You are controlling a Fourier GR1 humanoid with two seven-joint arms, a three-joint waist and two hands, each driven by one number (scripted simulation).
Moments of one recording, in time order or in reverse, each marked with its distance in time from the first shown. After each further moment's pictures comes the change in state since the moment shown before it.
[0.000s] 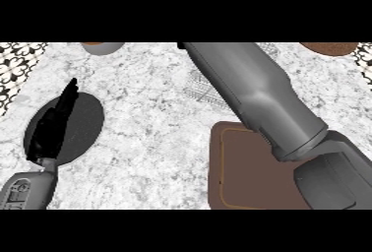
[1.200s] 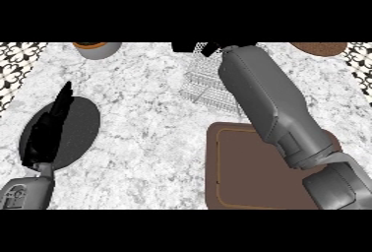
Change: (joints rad) left arm 0.034 -0.013 0.026 -0.029 -0.014 0.002 0.007; right arm 0.260 -0.030 -0.263 -0.103 -0.168 -0.169 -0.205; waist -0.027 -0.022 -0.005
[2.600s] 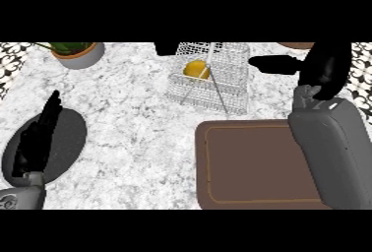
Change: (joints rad) left arm 0.059 0.002 0.050 -0.005 -0.002 0.010 0.001; right arm 0.587 -0.147 -0.045 -1.060 -0.018 0.025 0.181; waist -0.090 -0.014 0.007
